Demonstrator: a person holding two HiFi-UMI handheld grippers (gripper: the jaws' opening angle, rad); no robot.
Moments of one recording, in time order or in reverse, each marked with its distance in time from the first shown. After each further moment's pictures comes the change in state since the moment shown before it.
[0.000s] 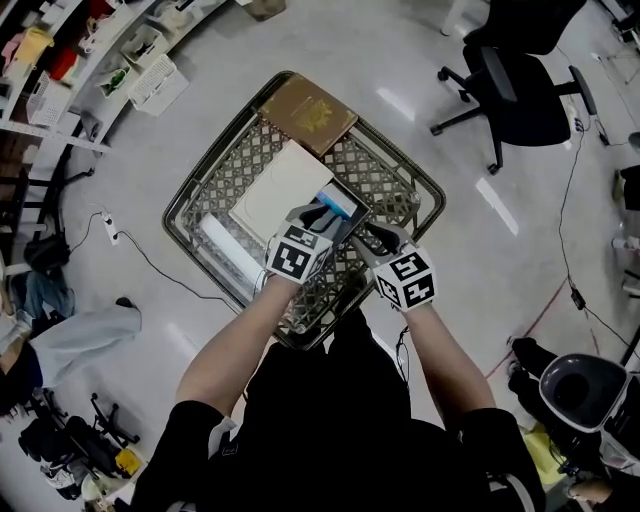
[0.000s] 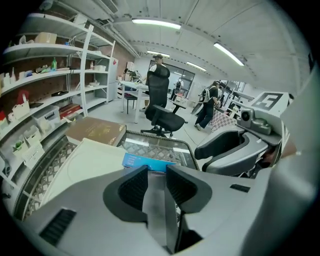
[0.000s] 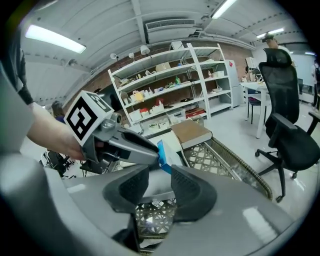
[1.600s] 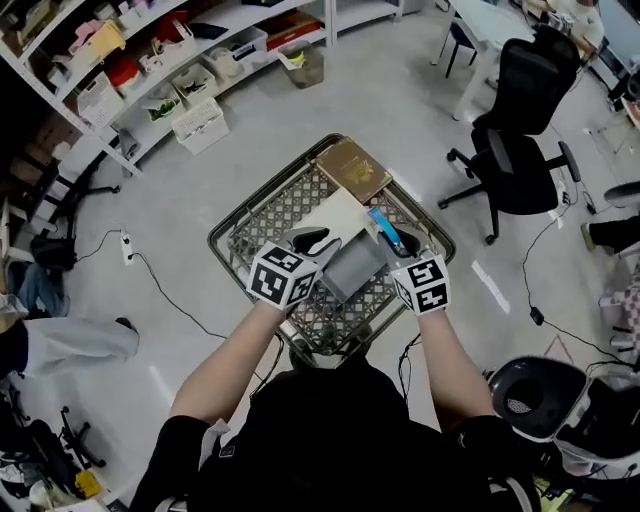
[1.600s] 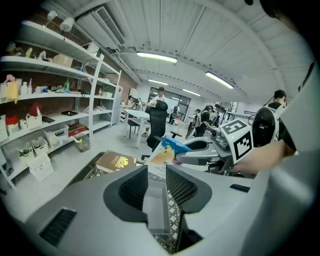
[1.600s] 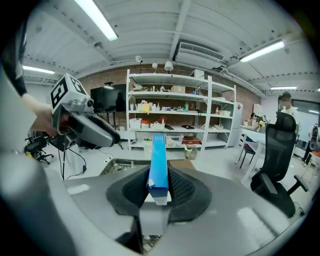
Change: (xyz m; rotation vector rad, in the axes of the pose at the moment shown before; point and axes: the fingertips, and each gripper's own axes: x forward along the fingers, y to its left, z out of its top) left arm -0.186 0.021 0.057 -0.016 -0.280 -0.021; right arm -0.022 0.047 0.132 -0.328 -0.171 -0.160
